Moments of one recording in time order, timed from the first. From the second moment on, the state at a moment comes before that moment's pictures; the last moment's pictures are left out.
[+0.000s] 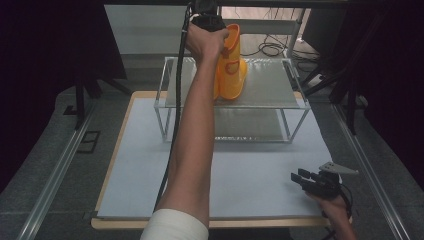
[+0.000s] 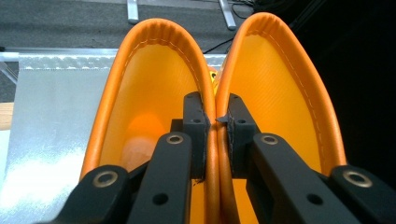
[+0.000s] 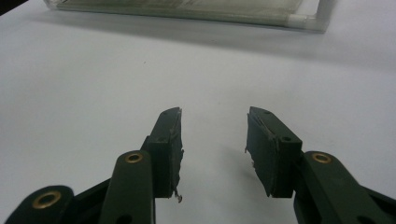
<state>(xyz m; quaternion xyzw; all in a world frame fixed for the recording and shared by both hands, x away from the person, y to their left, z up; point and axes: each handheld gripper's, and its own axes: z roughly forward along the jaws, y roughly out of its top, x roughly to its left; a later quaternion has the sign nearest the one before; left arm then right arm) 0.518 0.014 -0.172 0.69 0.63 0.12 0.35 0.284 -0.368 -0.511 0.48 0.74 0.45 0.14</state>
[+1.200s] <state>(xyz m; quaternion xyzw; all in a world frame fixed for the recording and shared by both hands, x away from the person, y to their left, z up) 0.469 0.041 -0.130 0.76 0.47 0.08 0.44 0.284 -0.362 -0.513 0.47 0.75 0.44 0.15</state>
